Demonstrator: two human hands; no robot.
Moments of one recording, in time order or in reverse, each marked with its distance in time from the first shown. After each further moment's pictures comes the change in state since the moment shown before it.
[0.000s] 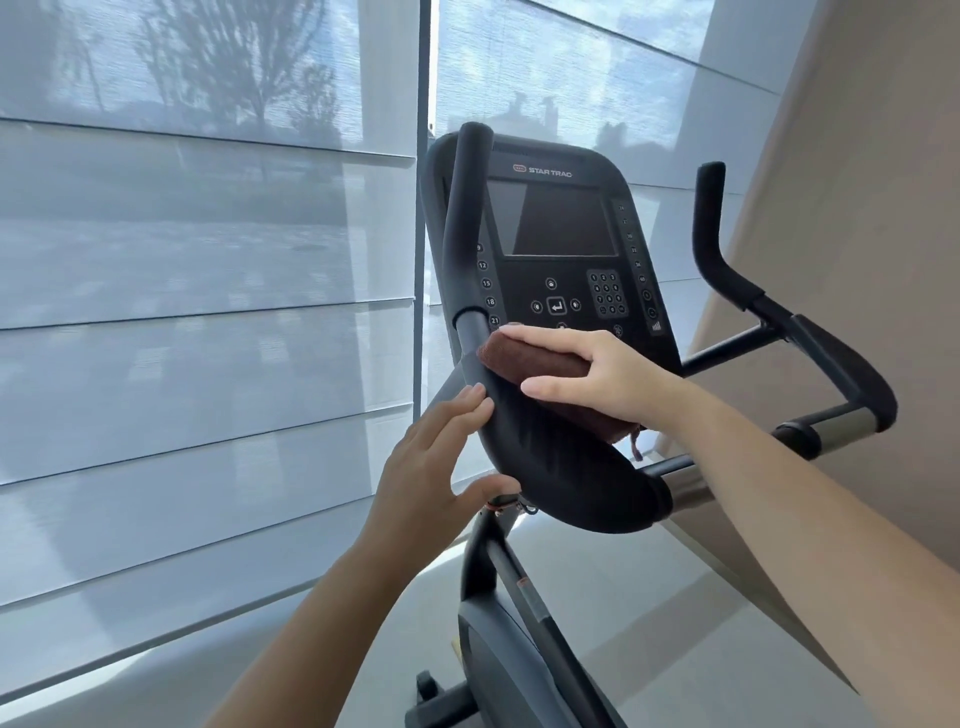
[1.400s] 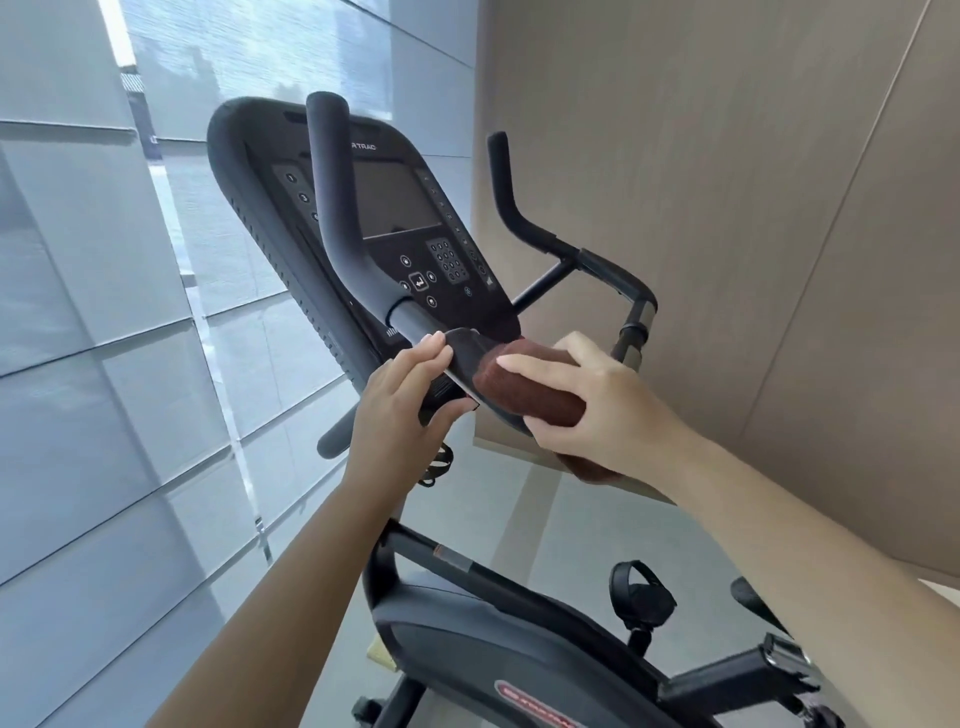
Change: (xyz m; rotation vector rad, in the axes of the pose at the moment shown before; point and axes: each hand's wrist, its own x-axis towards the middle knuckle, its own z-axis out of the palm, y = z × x) left_hand 0.049 -0.079 0.008 -0.436 -0.077 0.254; right_hand -0.046 -0.068 0.102 -0.699 0.594 0.373
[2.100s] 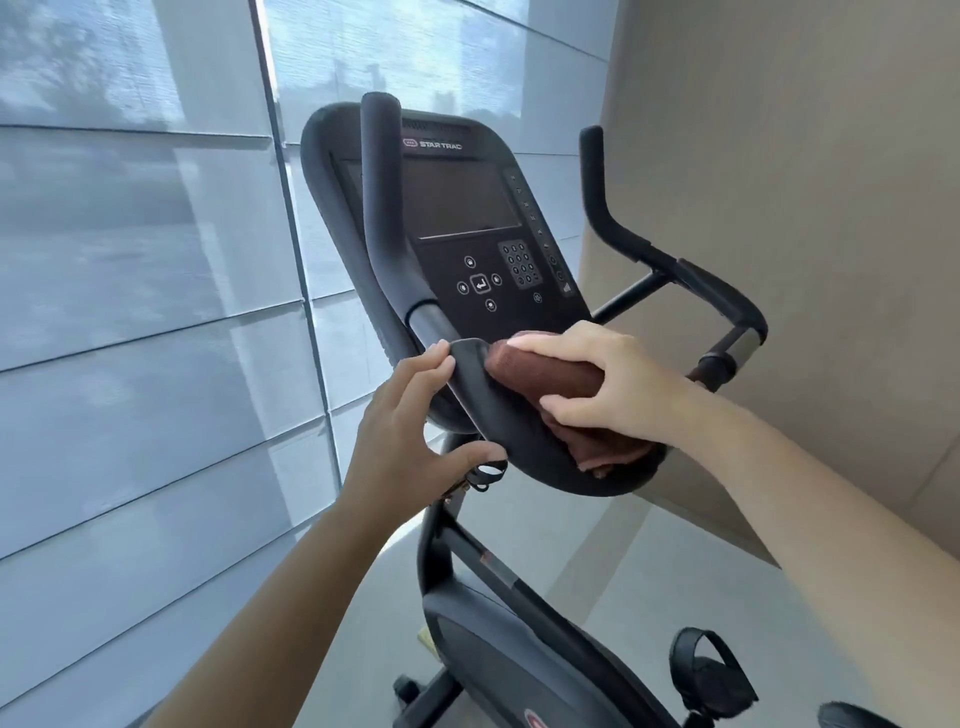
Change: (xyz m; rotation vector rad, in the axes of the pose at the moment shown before) left_hand -0.005 0.033 0.004 0.130 -0.011 -0.186; right_hand 0.058 0.064 -0.008 0.328 -0.306 -0.126
